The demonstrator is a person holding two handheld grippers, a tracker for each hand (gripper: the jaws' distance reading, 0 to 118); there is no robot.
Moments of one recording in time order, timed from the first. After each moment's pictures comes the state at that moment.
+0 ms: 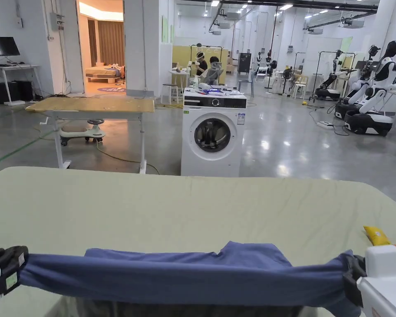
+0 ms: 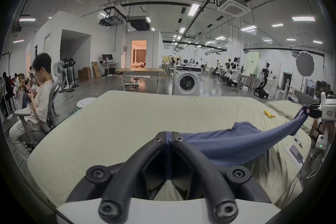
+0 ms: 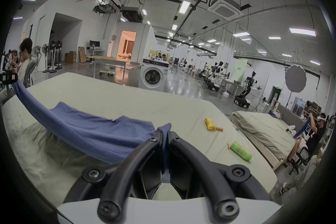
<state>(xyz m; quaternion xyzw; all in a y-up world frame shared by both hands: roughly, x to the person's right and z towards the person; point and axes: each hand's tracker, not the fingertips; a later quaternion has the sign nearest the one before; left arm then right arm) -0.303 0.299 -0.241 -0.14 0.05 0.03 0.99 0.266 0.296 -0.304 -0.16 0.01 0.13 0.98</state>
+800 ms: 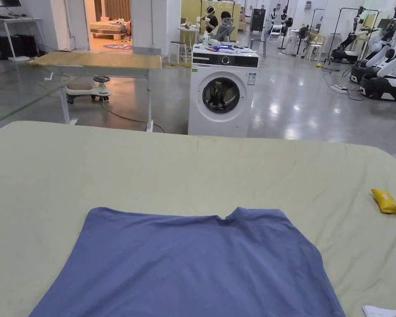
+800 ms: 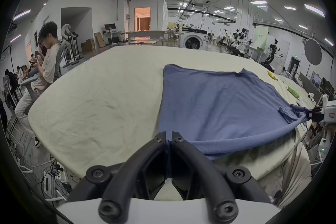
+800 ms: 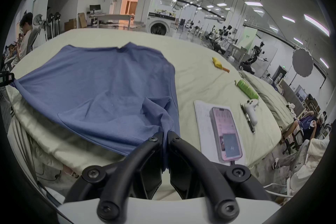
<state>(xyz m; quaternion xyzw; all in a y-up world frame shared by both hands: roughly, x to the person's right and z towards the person) -0.283 0.166 -0.156 -0.29 0.07 0.05 0.95 0.279 0.156 -0.211 -0.35 0.01 0.14 0.93</state>
